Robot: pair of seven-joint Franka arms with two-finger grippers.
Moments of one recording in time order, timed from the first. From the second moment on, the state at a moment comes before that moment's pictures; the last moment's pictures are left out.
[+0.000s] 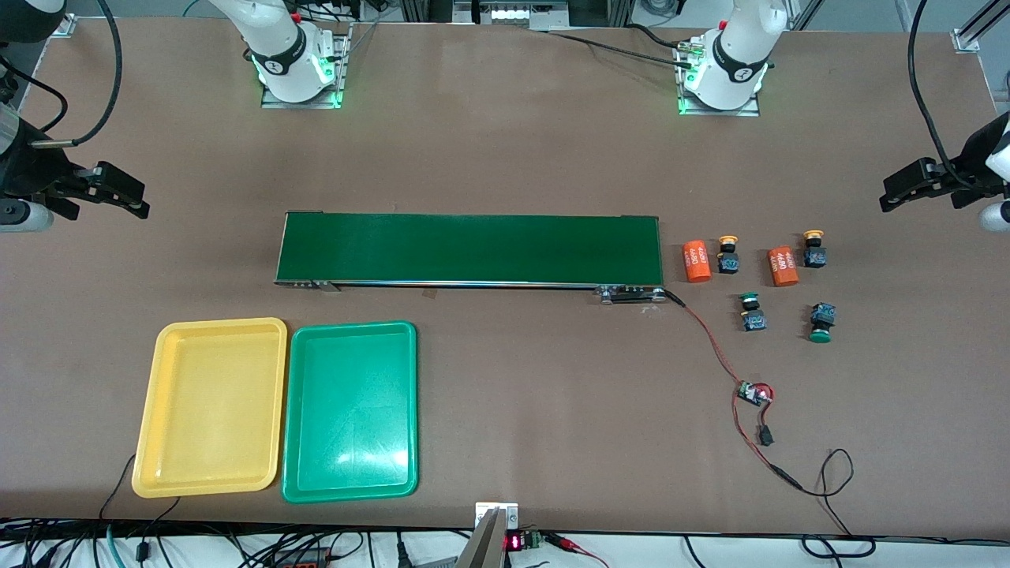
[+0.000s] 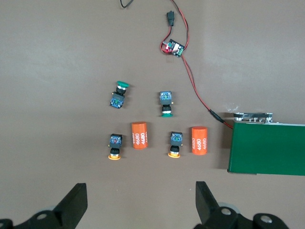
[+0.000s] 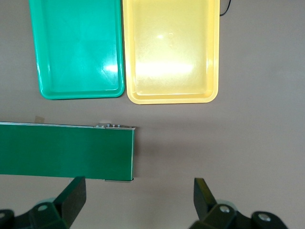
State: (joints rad) left arm 0.00 0.04 0.04 -1.55 0.02 1.53 -0.02; right arm -0.04 0.06 0.06 -1.57 -0.01 1.63 -0.01
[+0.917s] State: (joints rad) left arm -0.04 0.22 0.02 -1.58 0.02 1.52 -0.02; right arm -0.04 0.06 0.06 -1.57 -0.01 1.63 -0.01
